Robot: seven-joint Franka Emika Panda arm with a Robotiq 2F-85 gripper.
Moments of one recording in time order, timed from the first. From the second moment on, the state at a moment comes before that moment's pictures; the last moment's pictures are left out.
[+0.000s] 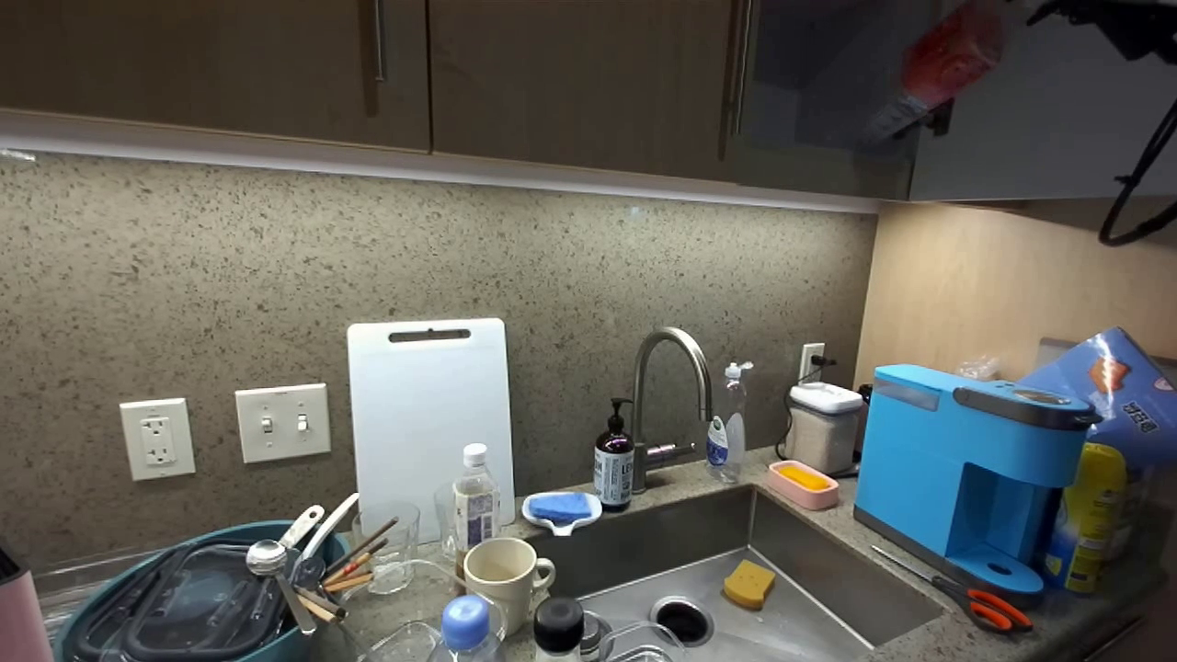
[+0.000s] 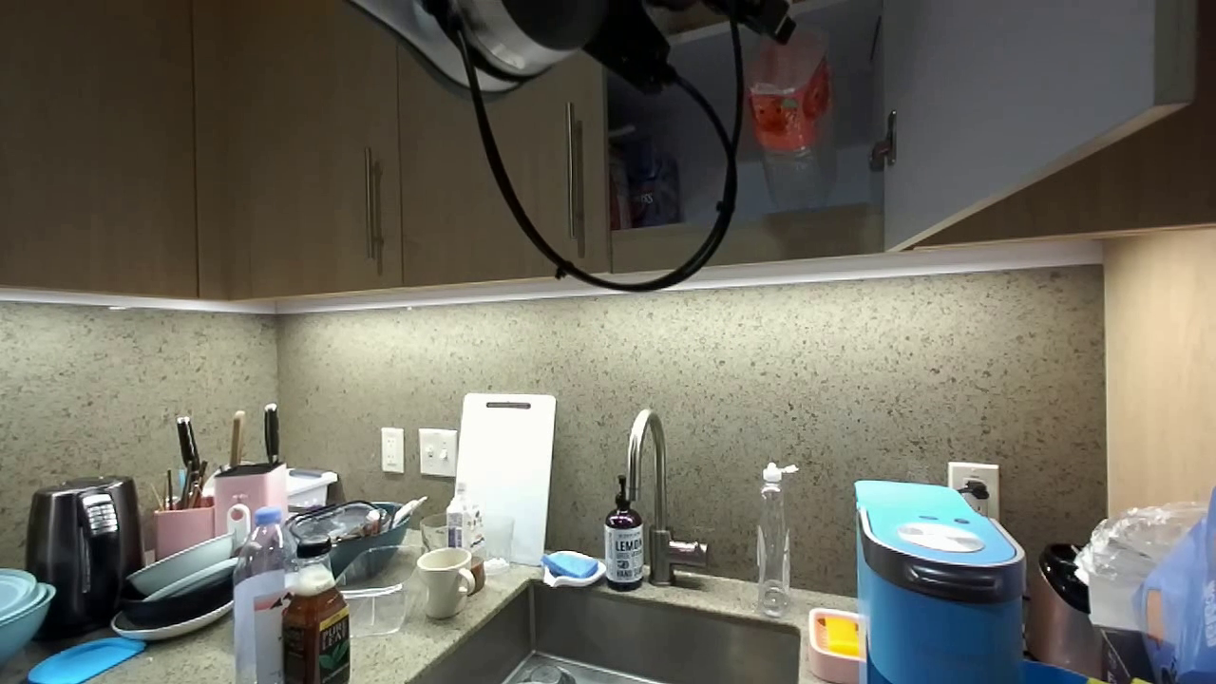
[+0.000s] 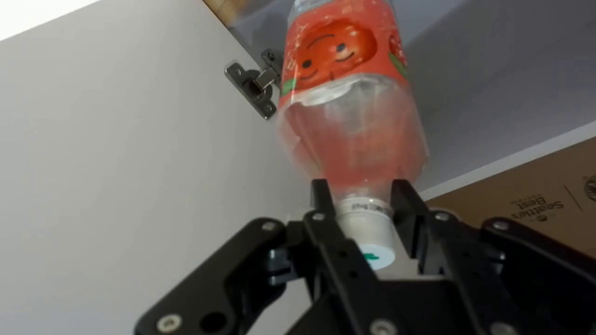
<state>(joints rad) -0.62 -0.47 0.21 -2.26 0.25 3.32 0.60</state>
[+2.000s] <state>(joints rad) -0.94 -0.26 0.58 -2.06 0.06 3.05 0.57</state>
